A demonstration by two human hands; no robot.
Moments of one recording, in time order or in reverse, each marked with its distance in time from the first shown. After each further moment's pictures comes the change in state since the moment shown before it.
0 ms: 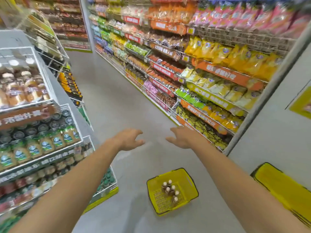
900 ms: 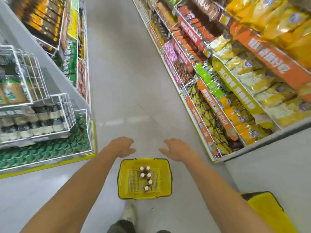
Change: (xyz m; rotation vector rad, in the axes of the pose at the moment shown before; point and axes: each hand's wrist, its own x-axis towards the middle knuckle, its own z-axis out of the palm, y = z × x) left_hand 0.251 0.072 0.186 -0.160 -0.350 -0.340; right_hand 0.228 0.216 0.132 -0.091 -0.333 -0.222
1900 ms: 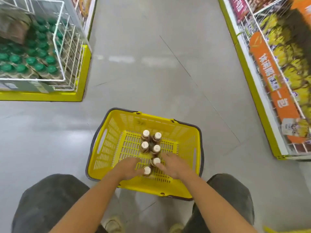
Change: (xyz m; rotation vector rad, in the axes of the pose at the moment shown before) left_hand 0.354 -0.028 0.597 -0.439 -0.118 -0.182; right_hand 0.377 0.093 0.586 0.035 -0.210 -0.270
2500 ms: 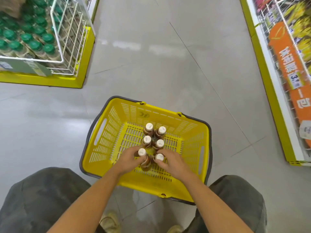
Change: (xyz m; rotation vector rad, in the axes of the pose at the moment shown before) left_hand 0.035 -0.016 0.036 -0.653 0.382 0.130; right_hand 0.039 0.017 0.046 0.309 0.238 -0.164
